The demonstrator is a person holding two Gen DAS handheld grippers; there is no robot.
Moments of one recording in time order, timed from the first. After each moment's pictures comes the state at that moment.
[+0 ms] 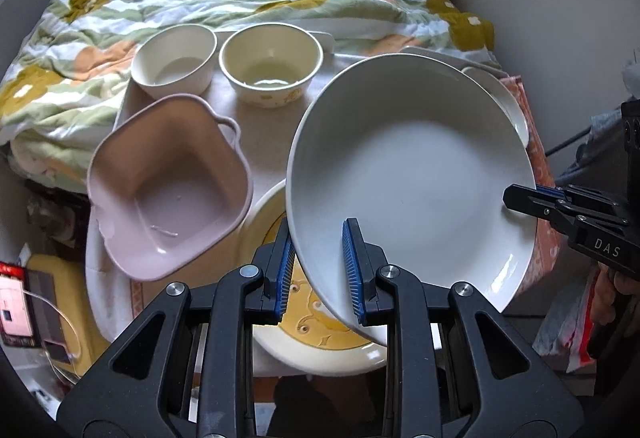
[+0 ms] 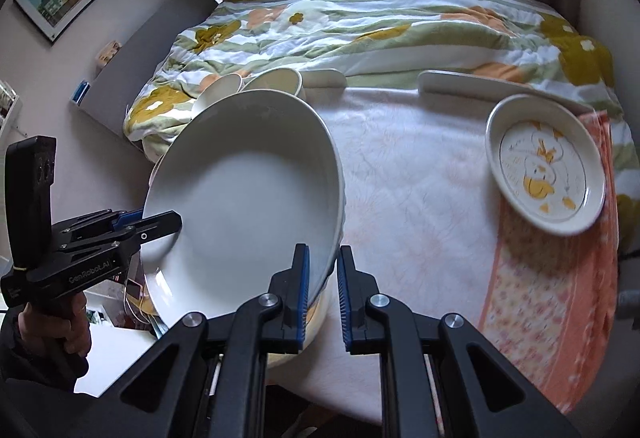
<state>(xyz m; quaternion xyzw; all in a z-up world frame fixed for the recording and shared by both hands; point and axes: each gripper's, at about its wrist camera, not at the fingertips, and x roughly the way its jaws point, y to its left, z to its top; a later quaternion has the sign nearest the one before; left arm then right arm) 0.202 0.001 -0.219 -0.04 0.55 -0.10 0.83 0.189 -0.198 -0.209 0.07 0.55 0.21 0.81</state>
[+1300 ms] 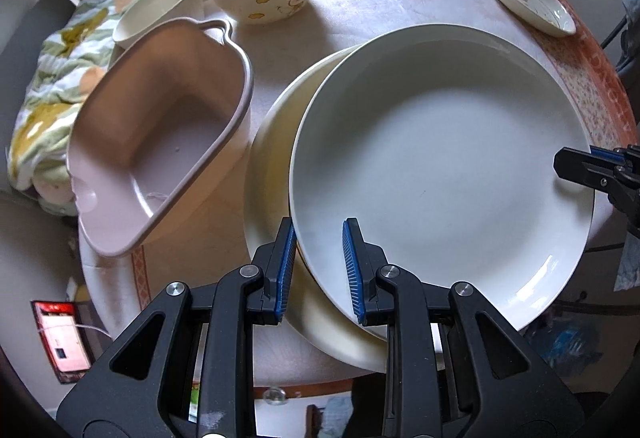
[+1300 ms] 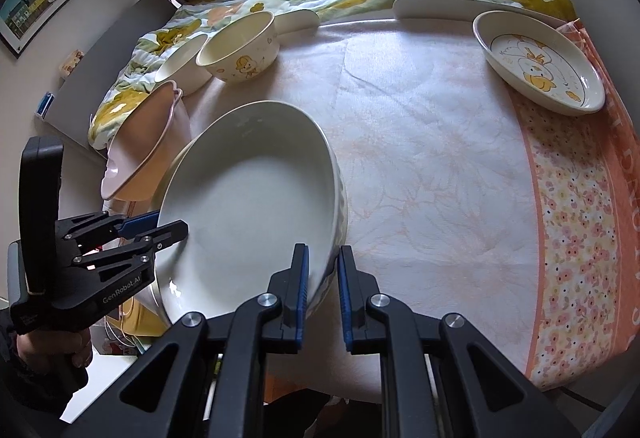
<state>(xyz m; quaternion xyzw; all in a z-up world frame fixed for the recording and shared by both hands) 0.181 -0.013 -0.313 0.11 0.56 -0.08 0.81 0.137 -0.166 -0.279 0.09 0.55 0.14 0.82</state>
